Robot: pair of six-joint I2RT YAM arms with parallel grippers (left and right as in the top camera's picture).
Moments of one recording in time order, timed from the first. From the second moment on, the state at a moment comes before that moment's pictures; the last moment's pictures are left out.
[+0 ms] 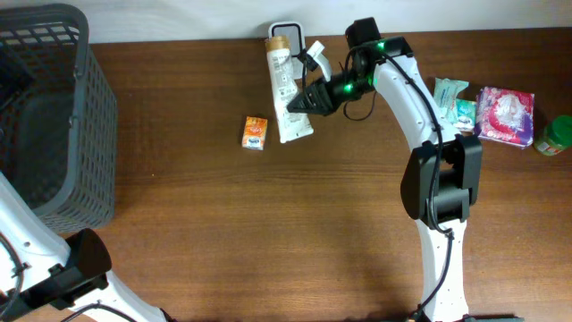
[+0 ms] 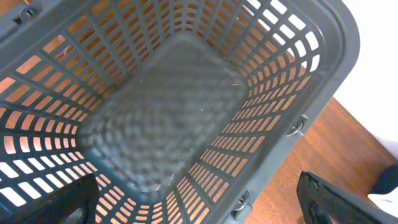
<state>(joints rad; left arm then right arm) 0.48 1.98 2.74 -1.68 -0.06 -0.34 0.21 2.38 2.19 -1.15 -1.09 -0.50</state>
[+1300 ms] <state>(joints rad) 0.48 1.98 2.74 -1.68 -0.06 -0.34 0.27 2.37 1.97 -1.38 0.34 0.26</state>
